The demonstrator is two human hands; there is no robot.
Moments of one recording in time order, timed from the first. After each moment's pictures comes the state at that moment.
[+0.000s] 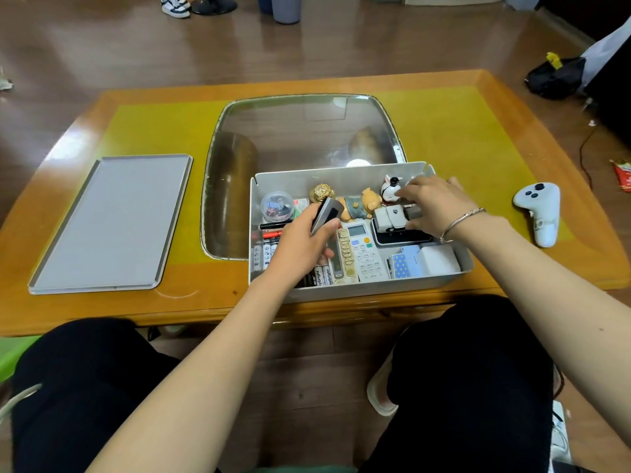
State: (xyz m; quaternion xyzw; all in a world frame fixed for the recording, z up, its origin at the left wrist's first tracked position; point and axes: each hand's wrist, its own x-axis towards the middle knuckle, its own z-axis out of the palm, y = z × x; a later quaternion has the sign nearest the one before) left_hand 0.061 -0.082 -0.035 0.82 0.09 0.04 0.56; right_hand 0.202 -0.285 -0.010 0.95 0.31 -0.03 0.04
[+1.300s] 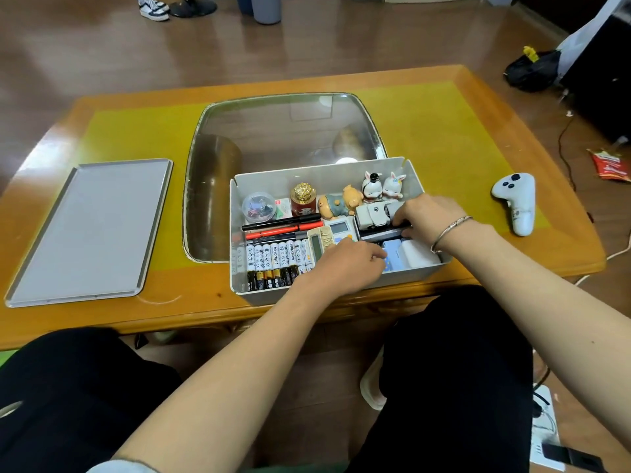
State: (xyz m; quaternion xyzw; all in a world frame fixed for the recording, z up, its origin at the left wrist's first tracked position) left_hand 0.078 -0.160 -0.037 0.94 -0.04 -0.17 0.30; right_hand 0.179 -0.301 -0.009 0.95 0.28 -0.08 0.11
